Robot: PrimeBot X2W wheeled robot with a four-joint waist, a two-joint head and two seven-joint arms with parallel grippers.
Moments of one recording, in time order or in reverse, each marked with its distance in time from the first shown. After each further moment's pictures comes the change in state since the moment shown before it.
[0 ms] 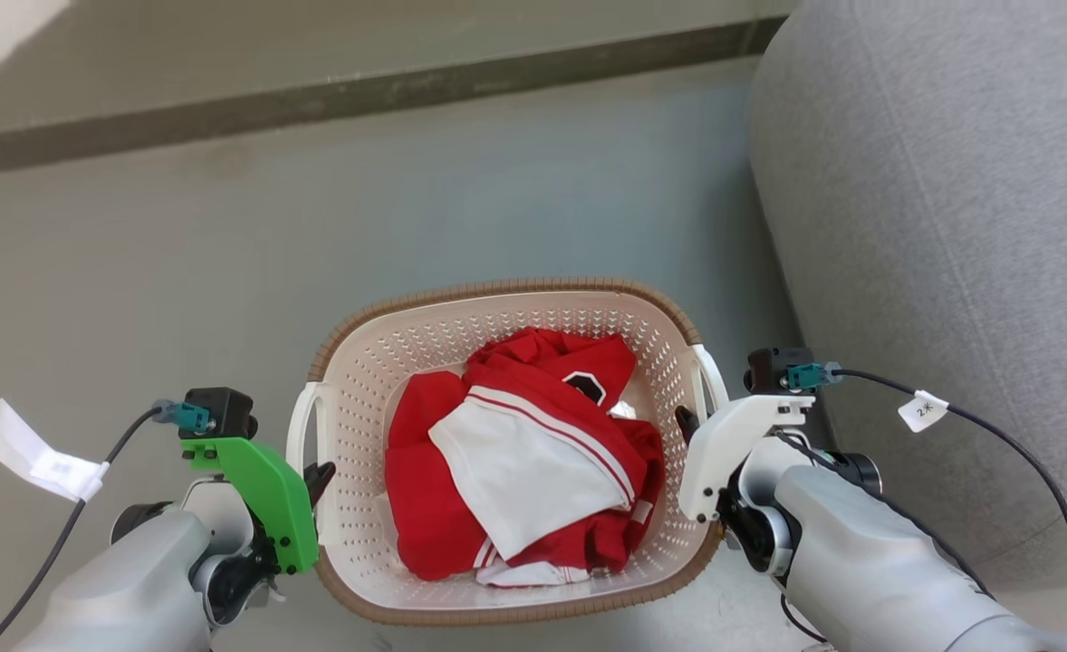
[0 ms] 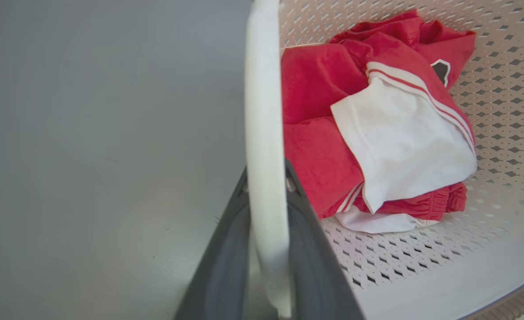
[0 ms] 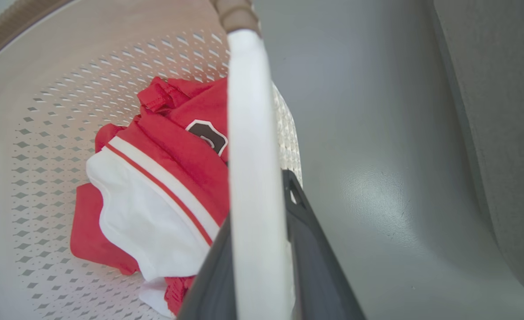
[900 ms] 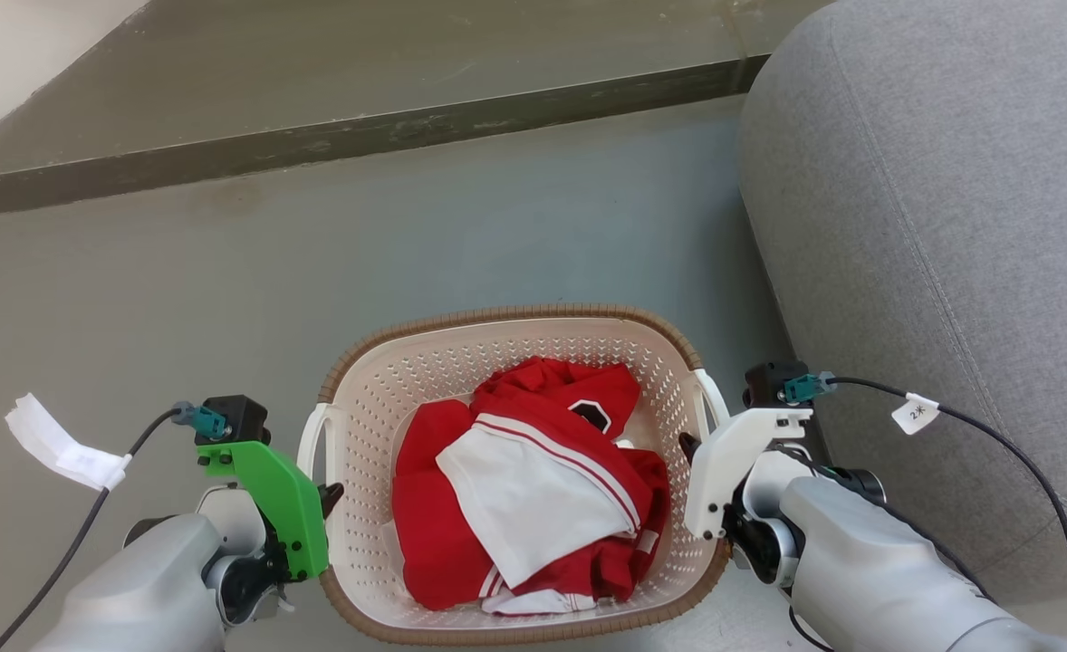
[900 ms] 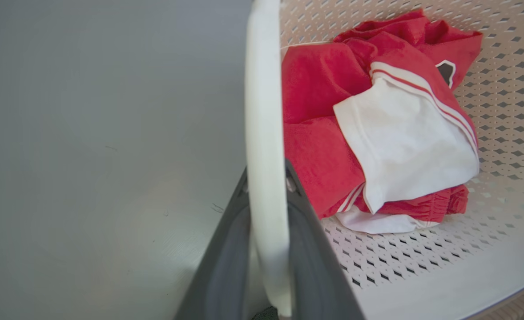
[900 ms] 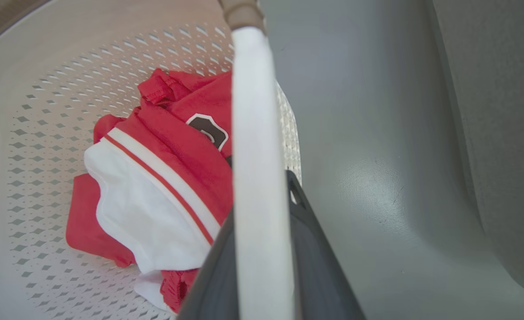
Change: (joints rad) left arm -0.001 -0.045 -0.003 0.072 -0.021 0.000 0.084; right arm -0.005 0.000 0.060 0.051 0.042 0.026 0.051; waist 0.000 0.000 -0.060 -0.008
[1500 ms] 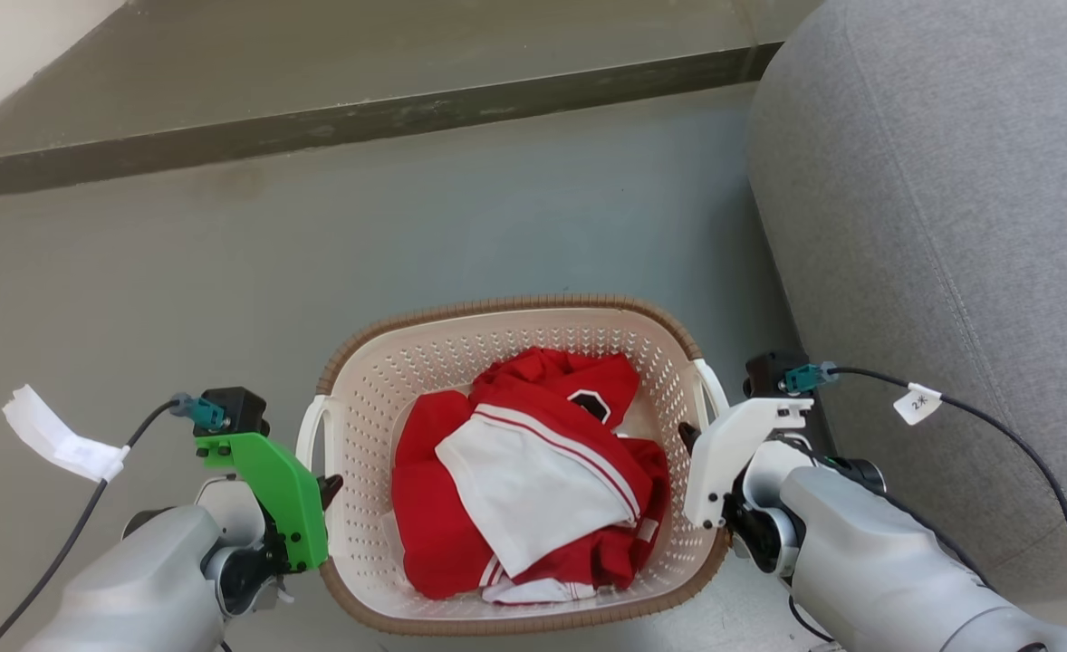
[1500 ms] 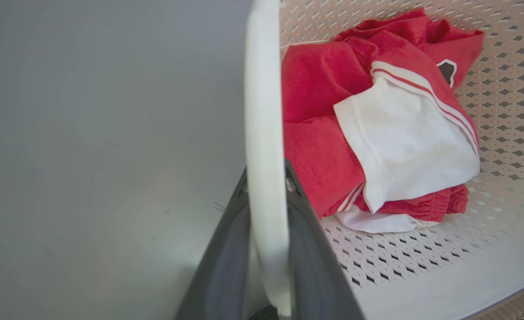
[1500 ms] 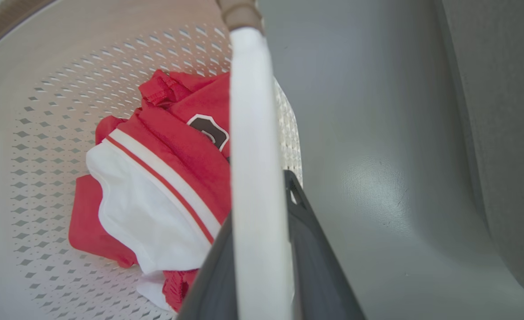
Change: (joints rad) left arm -0.011 -0.003 0.000 0.002 -0.007 0.000 0.004; right arm -0.018 -0.004 0.024 0.000 0.034 0.000 -0.005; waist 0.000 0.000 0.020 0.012
